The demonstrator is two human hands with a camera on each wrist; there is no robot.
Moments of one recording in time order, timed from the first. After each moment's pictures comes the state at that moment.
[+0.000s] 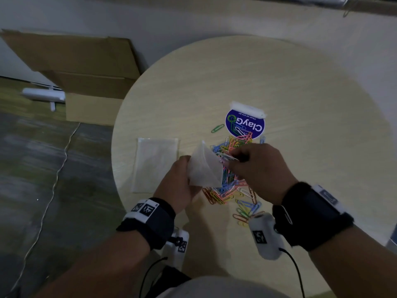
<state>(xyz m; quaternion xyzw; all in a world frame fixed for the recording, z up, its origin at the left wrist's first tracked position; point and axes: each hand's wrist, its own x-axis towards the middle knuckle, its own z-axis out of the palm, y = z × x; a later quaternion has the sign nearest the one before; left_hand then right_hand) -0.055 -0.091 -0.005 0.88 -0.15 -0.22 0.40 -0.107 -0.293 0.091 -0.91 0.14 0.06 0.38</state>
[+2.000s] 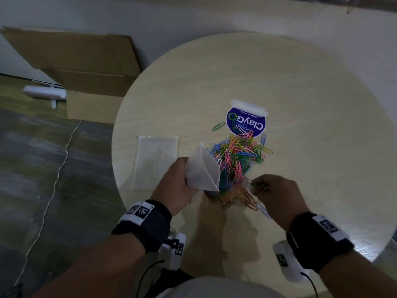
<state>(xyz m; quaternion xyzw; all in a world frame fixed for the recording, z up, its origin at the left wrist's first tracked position) -0.064 -0.083 0.002 0.87 -0.11 -0.26 0.41 -0.164 -0.322 0.023 -0.92 0.23 0.12 0.30</state>
